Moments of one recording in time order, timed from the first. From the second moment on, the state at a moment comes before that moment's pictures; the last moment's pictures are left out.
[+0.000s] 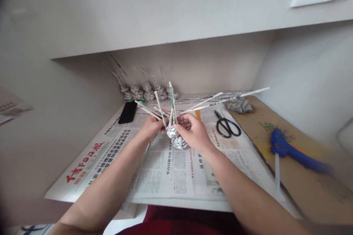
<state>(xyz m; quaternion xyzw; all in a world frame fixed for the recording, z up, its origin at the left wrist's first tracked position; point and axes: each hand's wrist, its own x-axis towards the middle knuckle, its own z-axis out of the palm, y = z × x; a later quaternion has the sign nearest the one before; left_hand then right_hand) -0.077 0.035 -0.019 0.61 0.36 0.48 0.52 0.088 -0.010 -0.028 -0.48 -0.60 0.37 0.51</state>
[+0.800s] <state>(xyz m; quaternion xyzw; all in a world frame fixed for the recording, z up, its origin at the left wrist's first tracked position) -0.100 0.039 -0.005 0.71 0.32 0.36 0.52 0.076 -0.012 -0.038 -0.48 -0.56 0.36 0.57</state>
